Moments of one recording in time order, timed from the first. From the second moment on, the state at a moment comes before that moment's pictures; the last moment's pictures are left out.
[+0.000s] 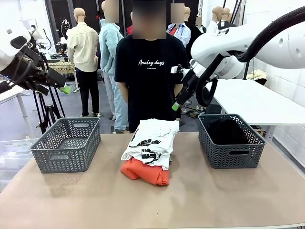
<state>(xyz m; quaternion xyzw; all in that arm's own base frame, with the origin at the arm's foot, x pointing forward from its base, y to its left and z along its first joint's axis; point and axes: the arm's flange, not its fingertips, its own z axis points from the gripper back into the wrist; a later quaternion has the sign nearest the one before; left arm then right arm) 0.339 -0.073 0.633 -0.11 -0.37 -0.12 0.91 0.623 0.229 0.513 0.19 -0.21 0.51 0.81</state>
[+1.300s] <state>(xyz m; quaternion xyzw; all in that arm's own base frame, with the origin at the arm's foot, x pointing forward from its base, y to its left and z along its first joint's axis) 0.339 -0.073 0.633 -0.11 -0.37 -0.12 0.91 0.700 0.335 0.447 0.18 -0.05 0.60 0.78</state>
